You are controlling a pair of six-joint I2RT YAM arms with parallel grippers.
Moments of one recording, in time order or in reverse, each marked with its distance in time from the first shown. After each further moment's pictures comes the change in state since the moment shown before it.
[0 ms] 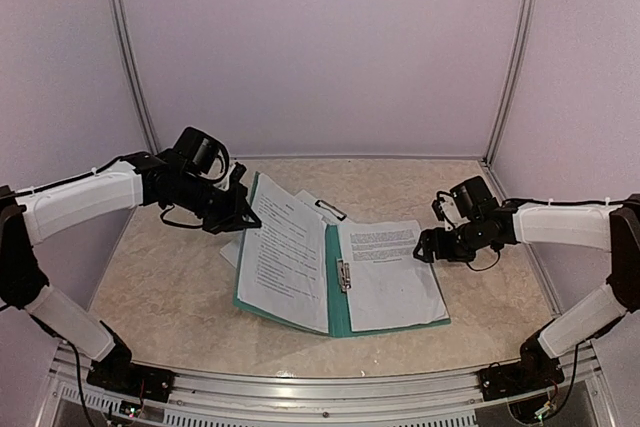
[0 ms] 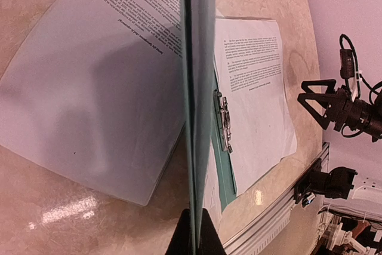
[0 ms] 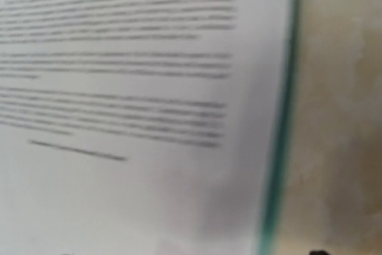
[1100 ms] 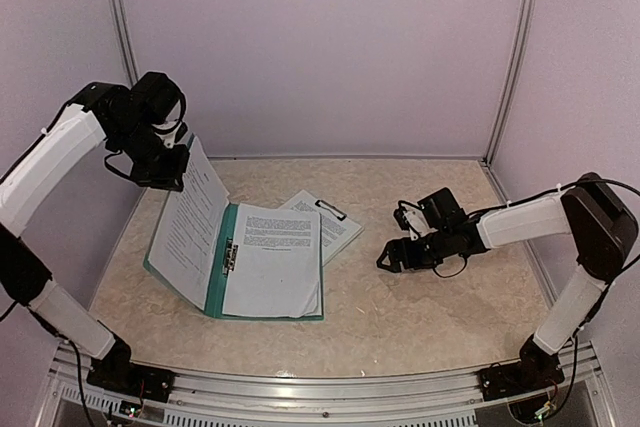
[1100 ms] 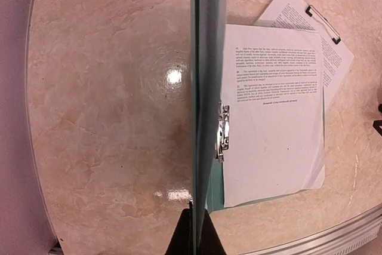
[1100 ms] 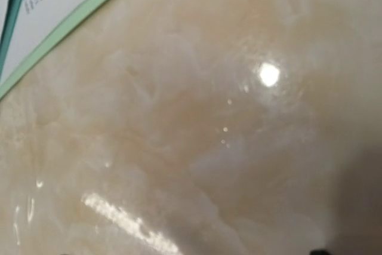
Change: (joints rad) left arm 0.139 0.009 0.557 -0.801 -0.459 0.302; right arm 0.128 0.239 0.027 0.281 -0.137 0.012
